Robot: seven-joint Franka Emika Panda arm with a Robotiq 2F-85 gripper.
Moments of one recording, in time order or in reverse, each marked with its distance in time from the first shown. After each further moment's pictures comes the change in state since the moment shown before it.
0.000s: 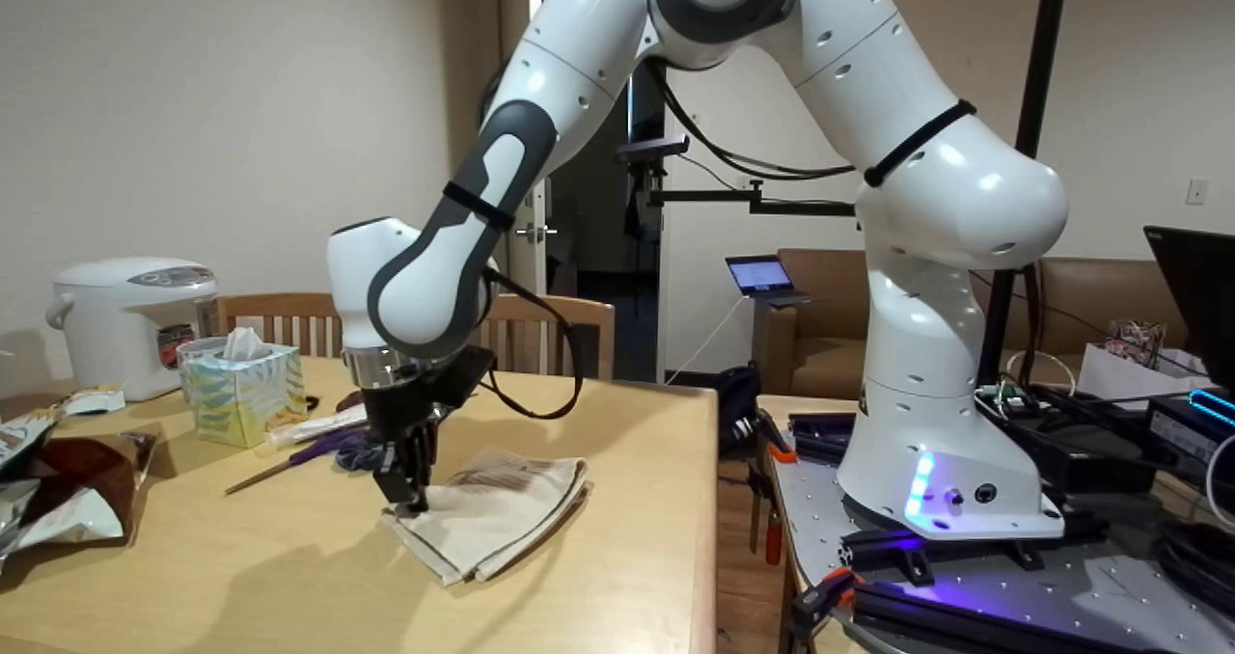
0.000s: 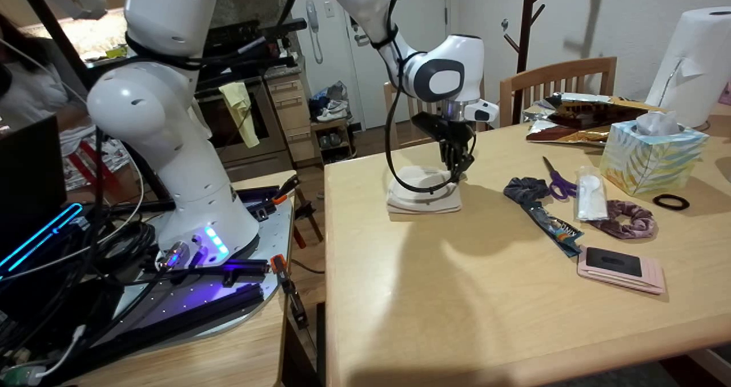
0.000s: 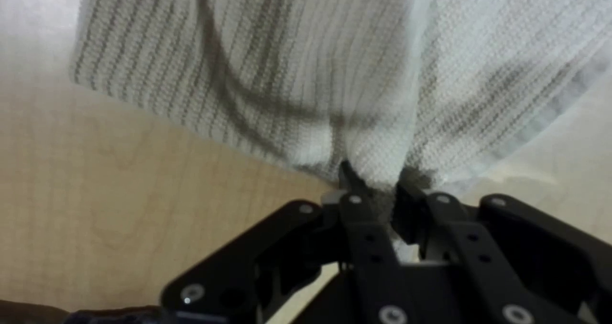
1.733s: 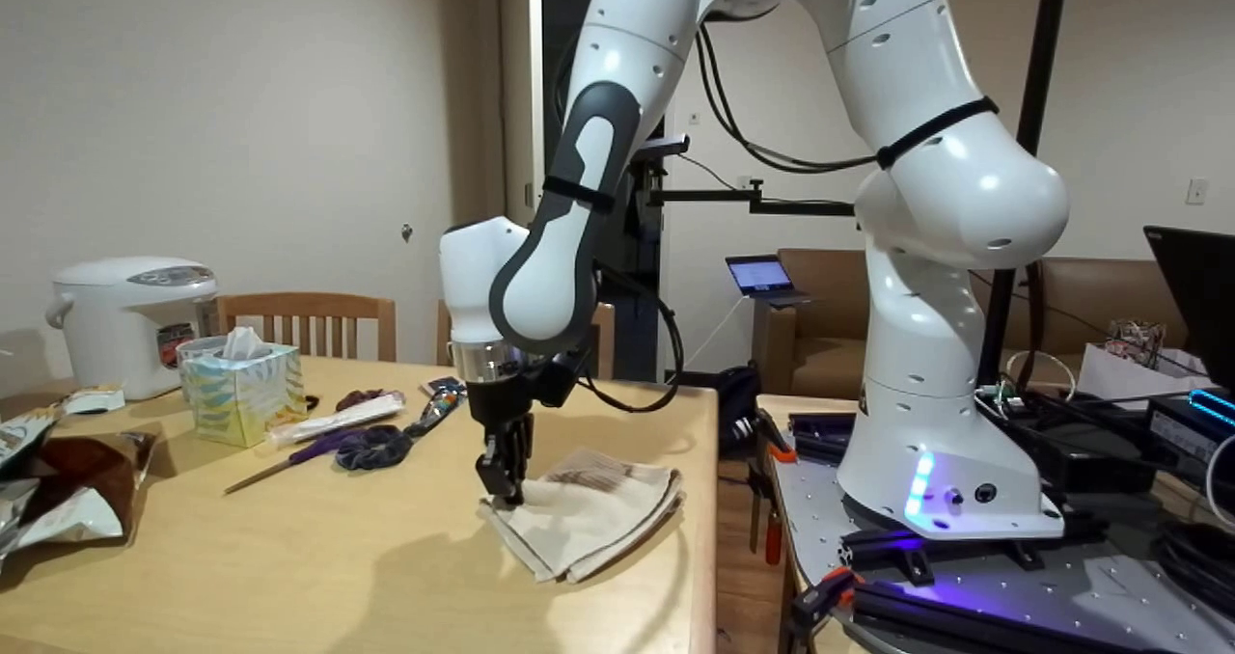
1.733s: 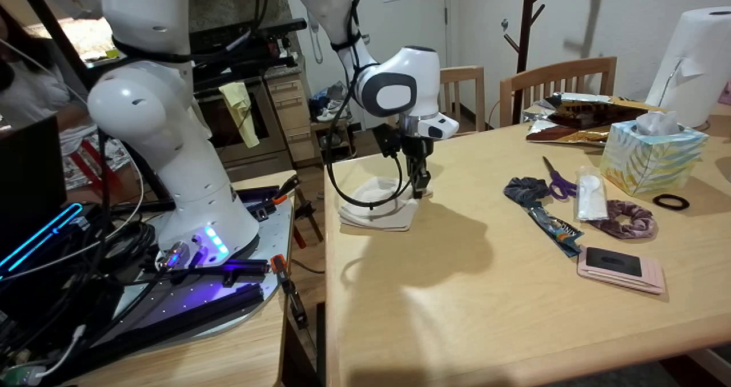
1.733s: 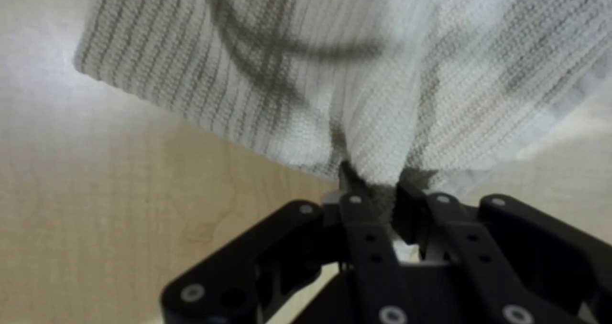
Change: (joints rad) arm 0.009 -0.216 -0.041 -0.427 0.026 0.207 0.089
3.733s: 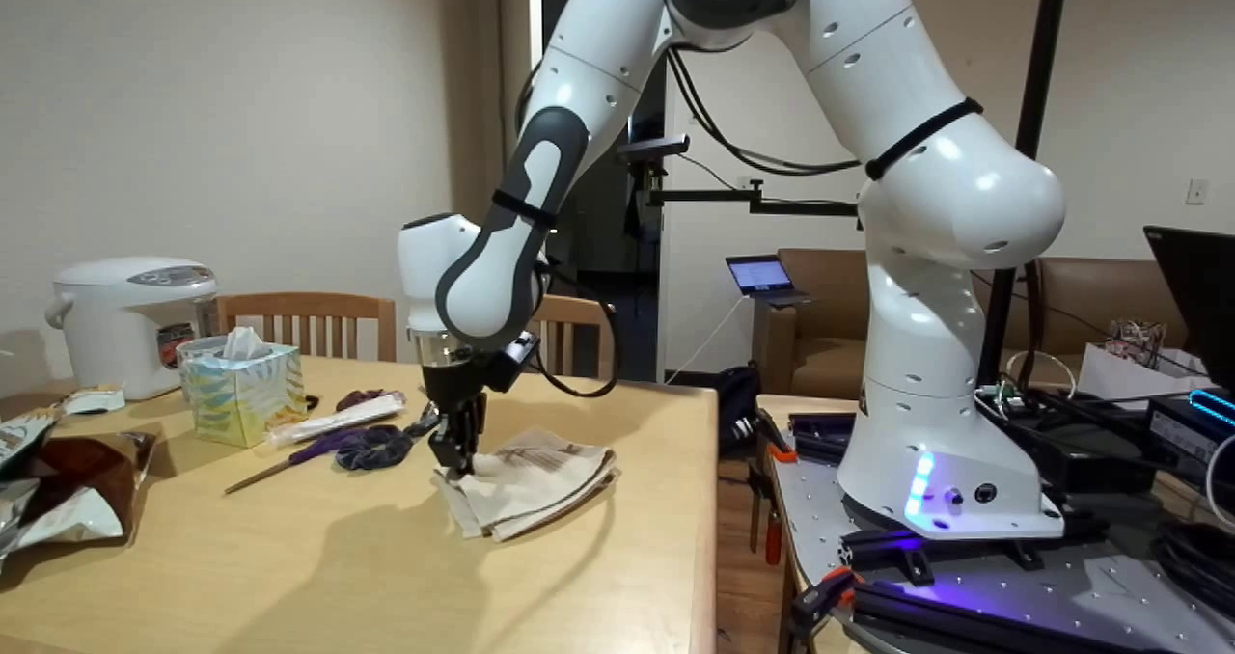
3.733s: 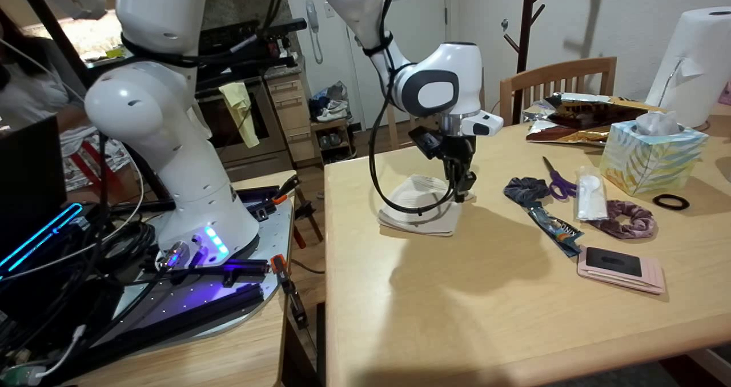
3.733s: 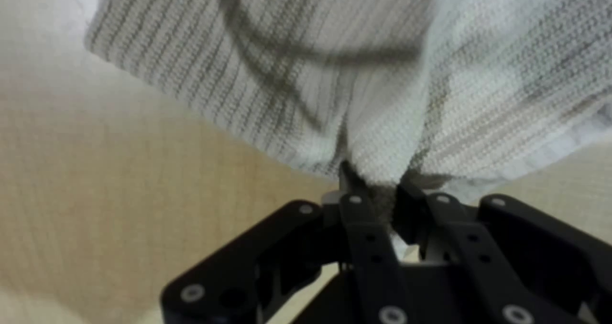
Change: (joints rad) arm -0.041 0.137 -0.054 0.251 -0.073 -0.057 -0.041
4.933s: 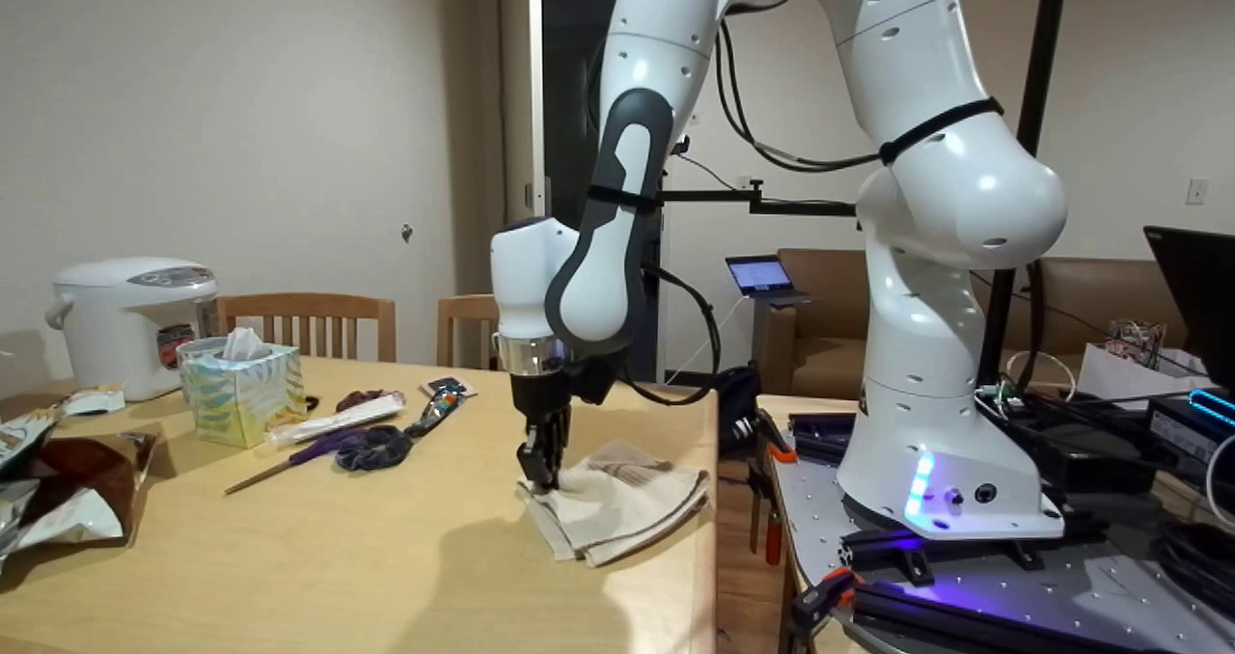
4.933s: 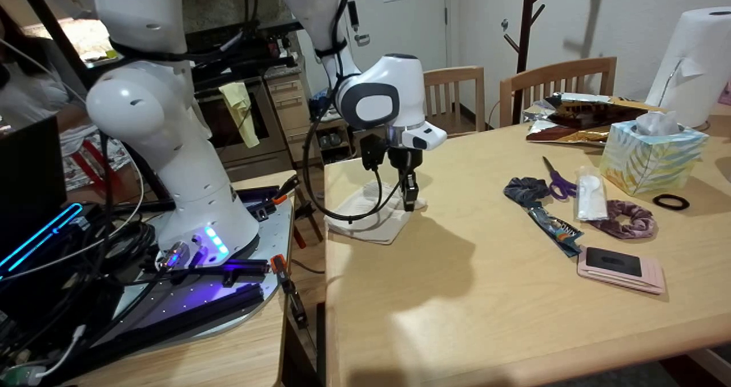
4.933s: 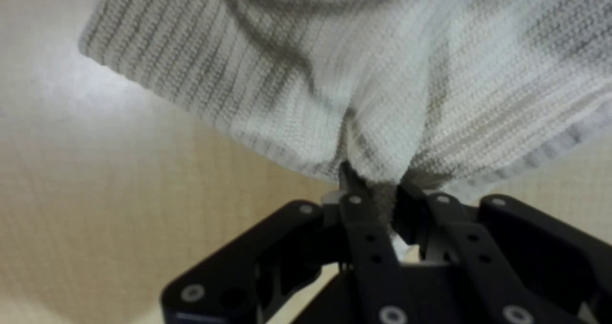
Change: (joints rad) arm 0.024 -0.199 -0.002 -0.410 0.009 0.191 0.101
